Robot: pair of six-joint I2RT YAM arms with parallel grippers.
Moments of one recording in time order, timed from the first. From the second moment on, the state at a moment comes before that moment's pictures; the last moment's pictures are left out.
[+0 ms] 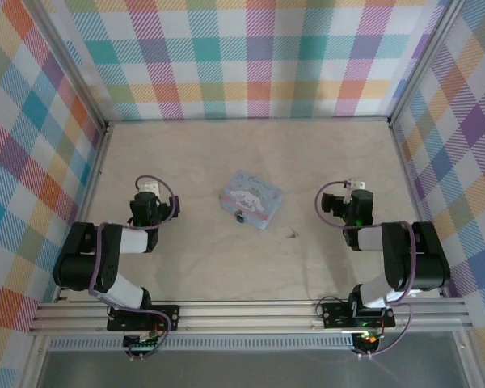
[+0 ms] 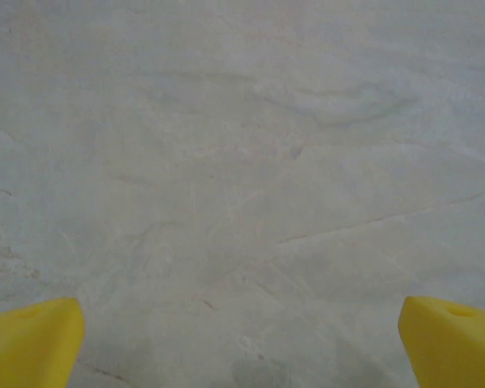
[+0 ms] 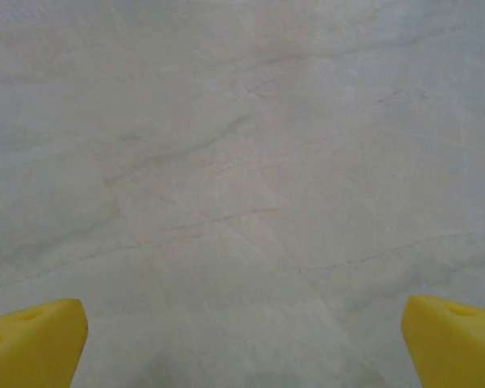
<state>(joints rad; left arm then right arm) -0.07 1.54 0.38 0.63 -0.19 -0.09 0.03 1.52 0.36 0.66 0.05 0.07</state>
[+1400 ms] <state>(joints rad) -0.08 1.41 0.80 0.14 -0.14 -0.27 0.04 1.04 0.55 0.19 0.02 0.32</state>
